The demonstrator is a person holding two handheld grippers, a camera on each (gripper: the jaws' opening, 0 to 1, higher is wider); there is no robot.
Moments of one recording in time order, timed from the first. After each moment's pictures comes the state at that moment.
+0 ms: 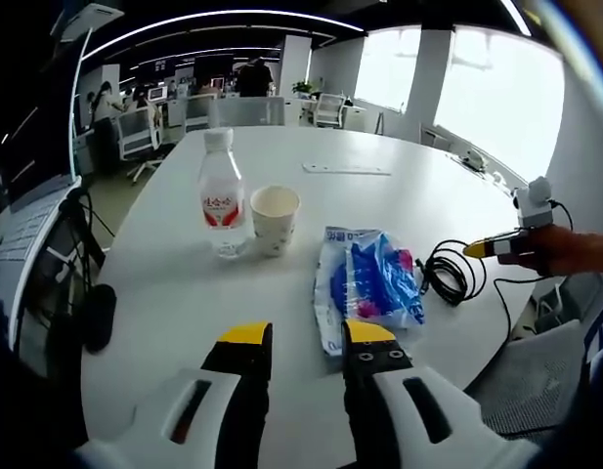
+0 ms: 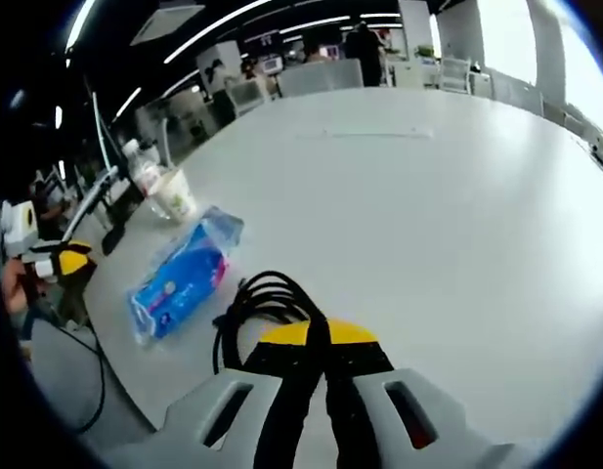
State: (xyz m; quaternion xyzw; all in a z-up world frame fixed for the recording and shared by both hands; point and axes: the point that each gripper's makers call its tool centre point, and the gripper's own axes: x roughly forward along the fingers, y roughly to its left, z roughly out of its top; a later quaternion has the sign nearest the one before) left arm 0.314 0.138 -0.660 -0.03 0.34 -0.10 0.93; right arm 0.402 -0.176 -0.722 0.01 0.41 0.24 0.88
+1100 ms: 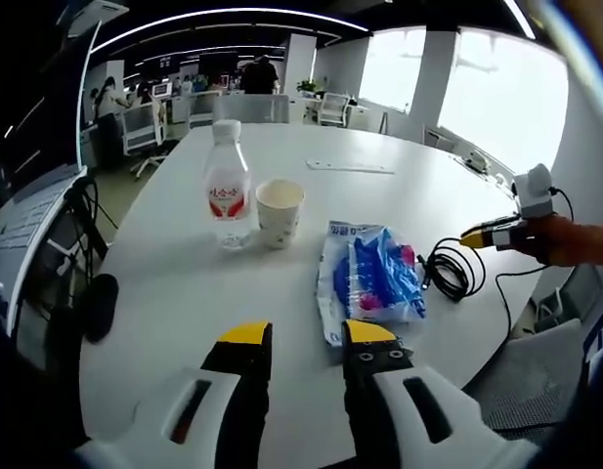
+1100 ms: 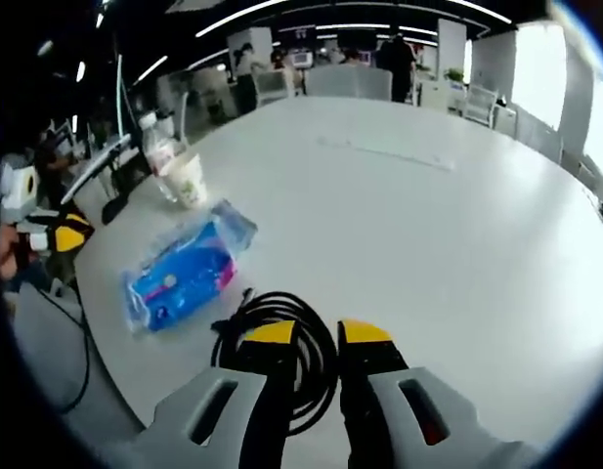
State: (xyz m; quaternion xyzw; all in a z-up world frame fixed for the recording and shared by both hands) left arm 0.303 0.142 -0.665 -0.04 0.34 -0.09 0.93; right arm 0.414 -0.158 -0.708 -0.07 0.38 0.27 0.88
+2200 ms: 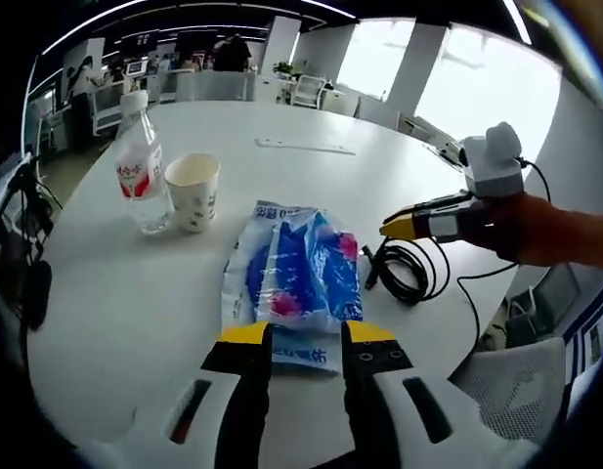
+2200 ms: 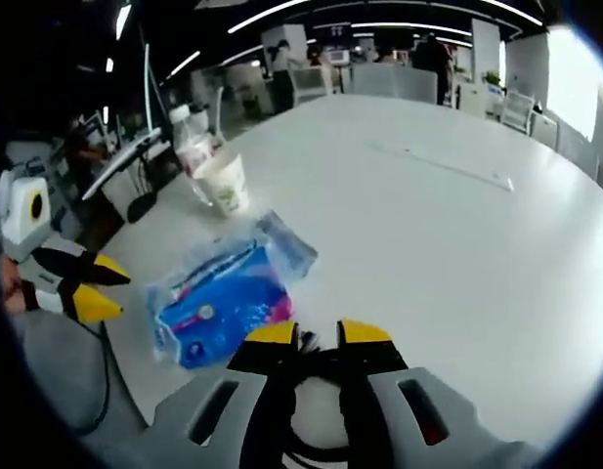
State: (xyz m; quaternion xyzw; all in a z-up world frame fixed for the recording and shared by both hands) left arm 0.316 0.044 -0.691 -0.08 0.38 -0.16 0.91; right arm 0.428 -0.087 -0.713 -0.07 0.38 0.35 0.85
